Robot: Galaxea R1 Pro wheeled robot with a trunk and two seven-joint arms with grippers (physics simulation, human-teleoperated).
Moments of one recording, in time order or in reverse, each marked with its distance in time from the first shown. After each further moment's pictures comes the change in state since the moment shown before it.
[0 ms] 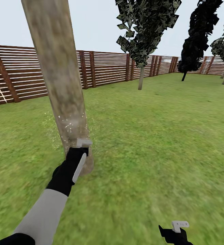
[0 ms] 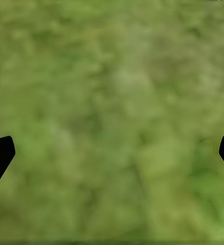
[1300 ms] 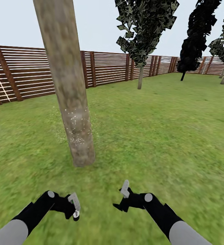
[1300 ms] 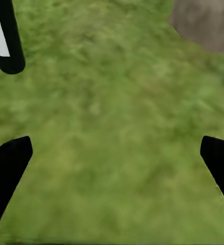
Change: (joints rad) left arm 0.191 0.360 -0.194 0.479 -0.421 -0.664 -1.308; right arm -0.133 0.131 0.691 -0.531 0.090 0.268 0.485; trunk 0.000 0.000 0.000
